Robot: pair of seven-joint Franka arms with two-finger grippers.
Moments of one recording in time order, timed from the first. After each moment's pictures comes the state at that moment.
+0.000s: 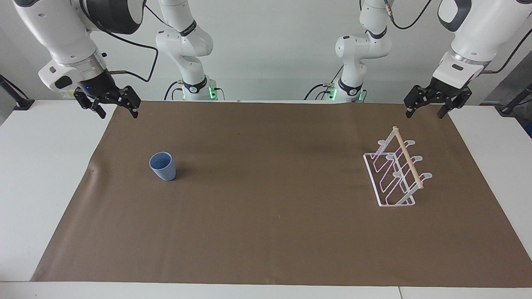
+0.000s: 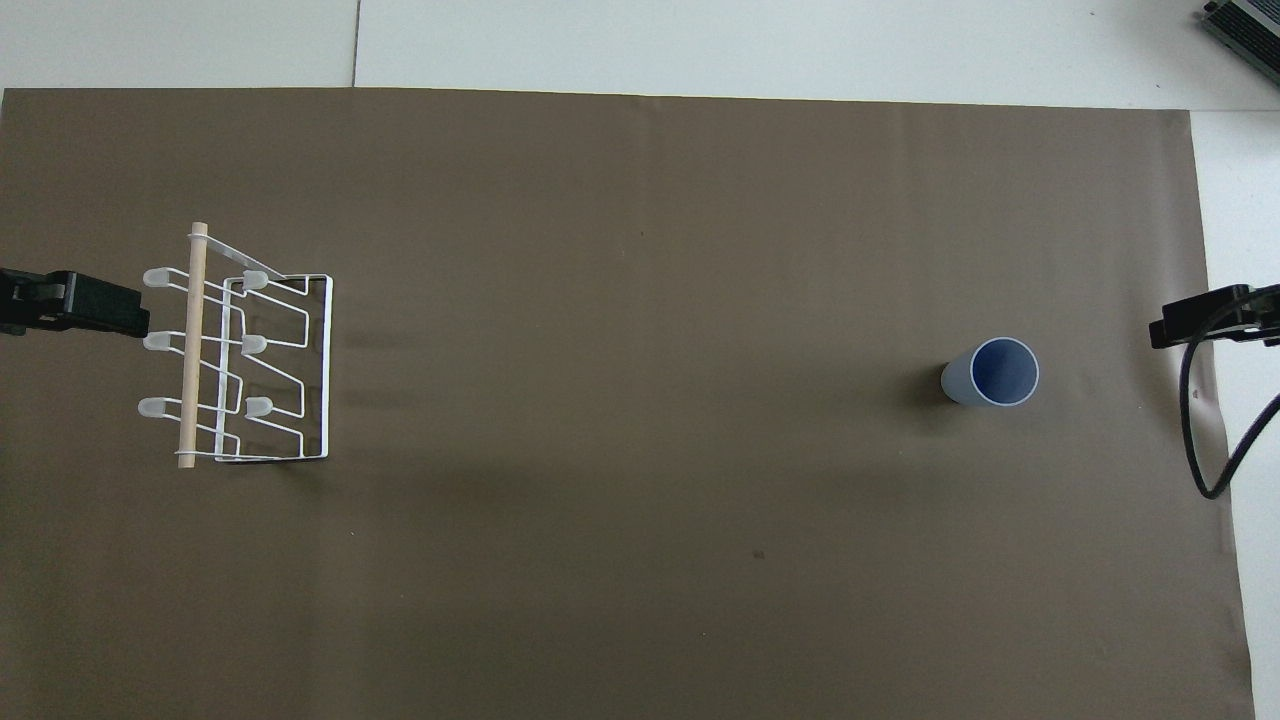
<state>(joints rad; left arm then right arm) 0.02 -0.03 -0.08 -1.59 0.00 1.57 0.02 -0.09 0.01 -0.03 -1.59 0.00 1.57 -0.13</state>
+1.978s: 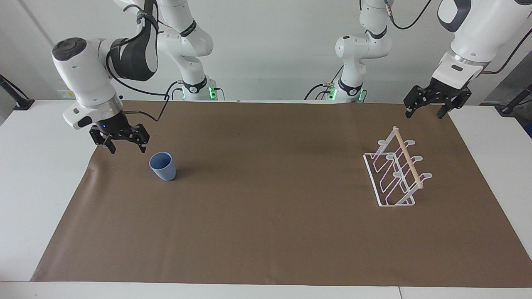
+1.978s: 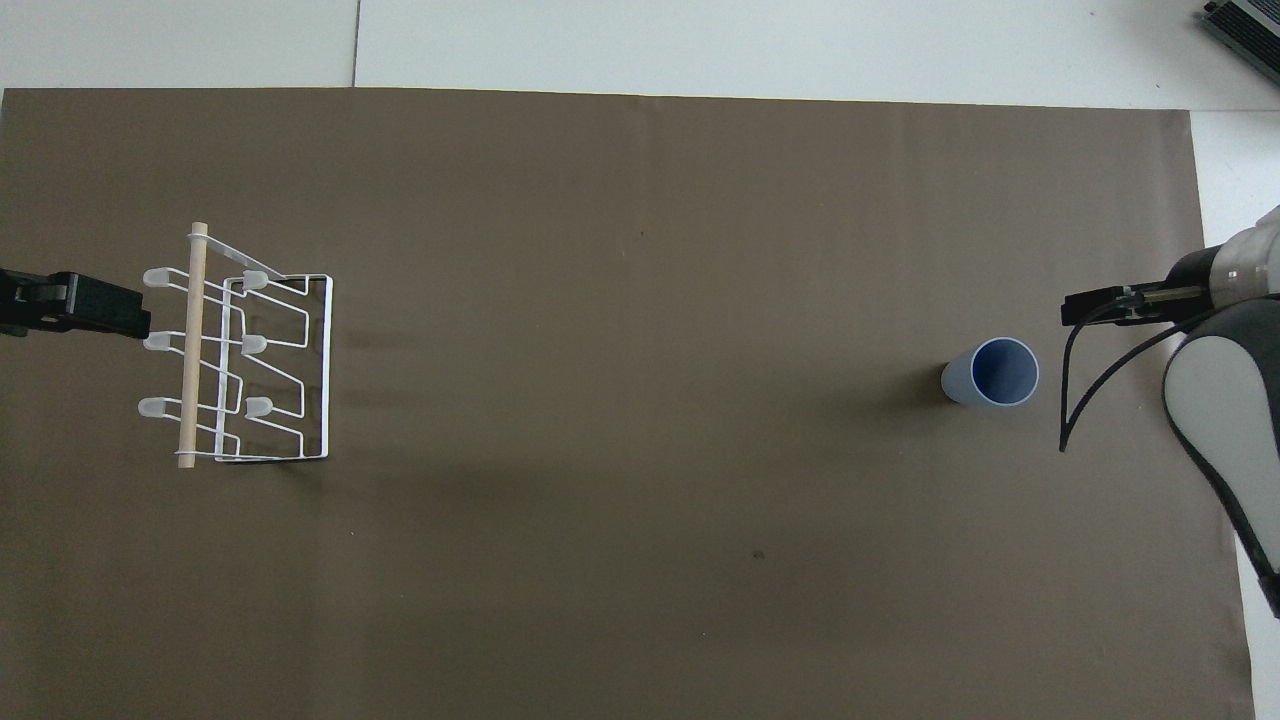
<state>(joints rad) 0.02 -0.03 -0.08 -1.59 0.00 1.57 0.02 -0.08 0.05 -0.04 -1.91 0.00 2.05 -0.16</state>
